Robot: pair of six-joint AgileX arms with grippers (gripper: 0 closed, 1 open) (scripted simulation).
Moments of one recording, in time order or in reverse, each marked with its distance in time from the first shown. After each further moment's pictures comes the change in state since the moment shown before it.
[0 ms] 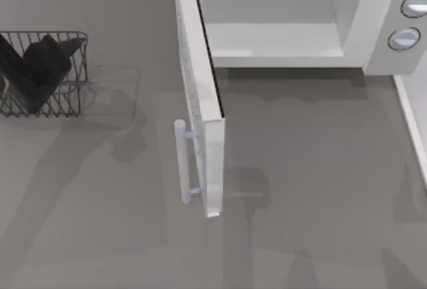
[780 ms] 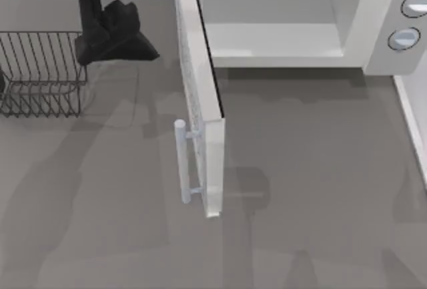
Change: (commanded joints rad) left arm -0.090 0.702 0.751 -0.667 0.226 0.308; right arm 0.000 0.000 0.000 0.000 0.000 0.000
